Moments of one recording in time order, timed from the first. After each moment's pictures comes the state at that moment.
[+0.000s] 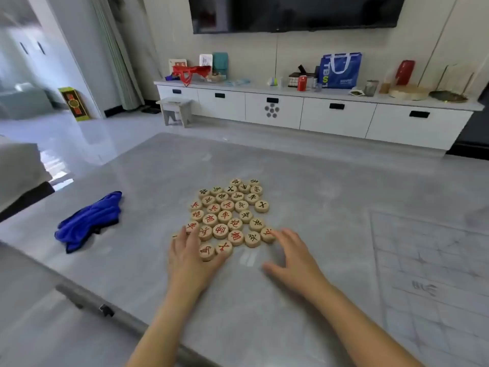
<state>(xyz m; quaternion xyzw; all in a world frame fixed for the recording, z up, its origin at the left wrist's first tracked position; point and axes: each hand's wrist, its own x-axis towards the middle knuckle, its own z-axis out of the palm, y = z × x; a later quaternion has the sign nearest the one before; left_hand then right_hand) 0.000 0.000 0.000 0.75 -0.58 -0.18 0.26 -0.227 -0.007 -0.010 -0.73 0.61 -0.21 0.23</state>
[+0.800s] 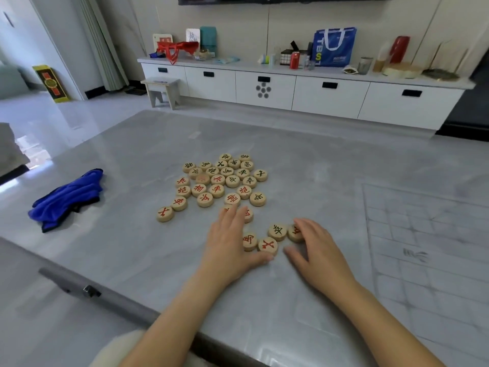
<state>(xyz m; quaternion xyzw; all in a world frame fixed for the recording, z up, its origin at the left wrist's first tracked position) -0.069 0.010 -0.010 0.60 -0.75 -0.20 0.19 -0.272 0.034 -0.027 -0.73 0.63 -0.24 0.12</state>
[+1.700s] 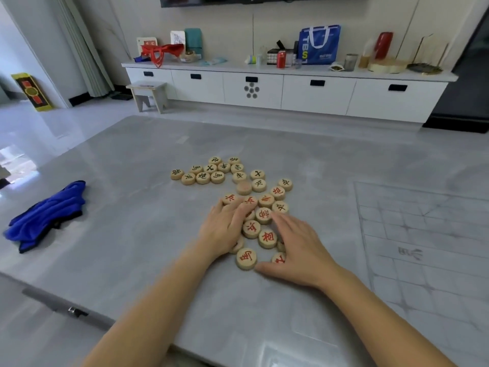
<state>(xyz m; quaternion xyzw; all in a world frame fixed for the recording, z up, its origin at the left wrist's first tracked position) -0.072 -0.060 -0.016 0.55 -0.78 -0.23 0.18 -0.259 0.016 -0.005 -0.78 0.60 -0.13 0.15</state>
